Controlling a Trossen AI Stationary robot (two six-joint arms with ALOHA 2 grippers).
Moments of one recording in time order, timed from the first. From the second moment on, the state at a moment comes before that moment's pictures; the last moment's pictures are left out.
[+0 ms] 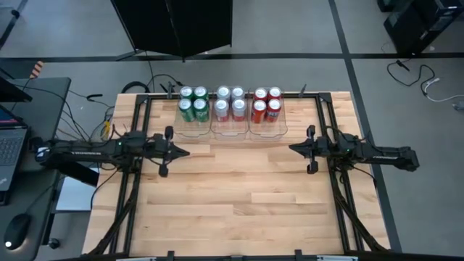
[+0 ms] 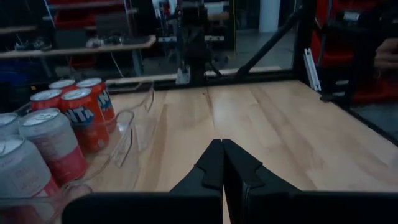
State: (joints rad) left arm 0.07 0.45 0.18 0.17 0.11 0.07; right arm -0.08 0.01 0.01 0.02 0.00 -0.03
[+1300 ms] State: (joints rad) left arm 0.07 0.00 0.01 0.01 -0.09 0.05; right arm -0.25 0.10 0.01 0.01 0.00 -0.01
